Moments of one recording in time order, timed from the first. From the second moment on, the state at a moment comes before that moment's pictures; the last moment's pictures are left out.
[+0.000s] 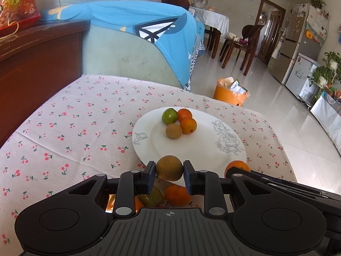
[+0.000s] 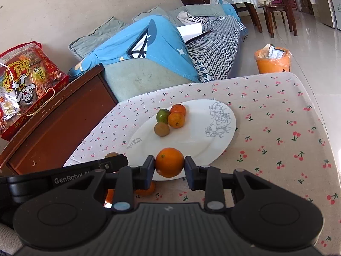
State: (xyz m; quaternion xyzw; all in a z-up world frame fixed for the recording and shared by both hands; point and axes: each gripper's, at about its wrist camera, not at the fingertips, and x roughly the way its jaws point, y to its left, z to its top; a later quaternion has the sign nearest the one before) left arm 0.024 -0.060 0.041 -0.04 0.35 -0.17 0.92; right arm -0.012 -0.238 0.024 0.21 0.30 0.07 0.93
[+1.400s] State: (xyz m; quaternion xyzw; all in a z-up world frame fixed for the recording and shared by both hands) left arm 0.012 -0.014 0.036 -0.09 0.37 -0.11 0.92; right arm -0.024 -0.217 0.014 0.17 0.33 0.09 0.92
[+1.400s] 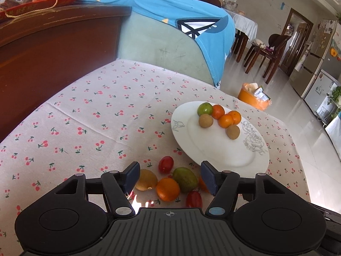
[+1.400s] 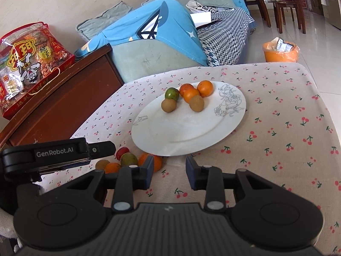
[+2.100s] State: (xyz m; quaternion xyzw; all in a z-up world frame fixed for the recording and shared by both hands) left arm -0.006 0.024 0.023 -0.08 0.38 -0.06 0.92; right arm -0.039 -0.175 0.006 0.13 0.34 0.15 0.92
